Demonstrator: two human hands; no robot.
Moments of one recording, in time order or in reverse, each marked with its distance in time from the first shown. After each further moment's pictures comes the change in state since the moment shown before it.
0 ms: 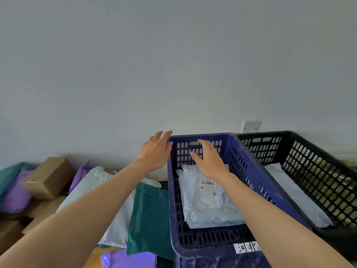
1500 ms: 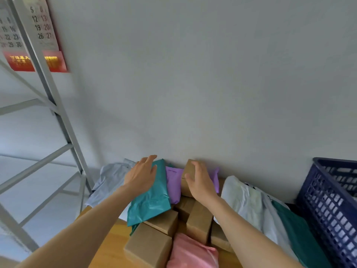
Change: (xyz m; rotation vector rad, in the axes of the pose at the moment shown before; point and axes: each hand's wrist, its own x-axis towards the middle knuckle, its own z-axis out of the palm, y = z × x) left_hand -0.237 -0.491 -0.213 0.027 0.123 -0.404; right_hand -0.031 -0.435 0.371 0.110 -0.130 -0.204
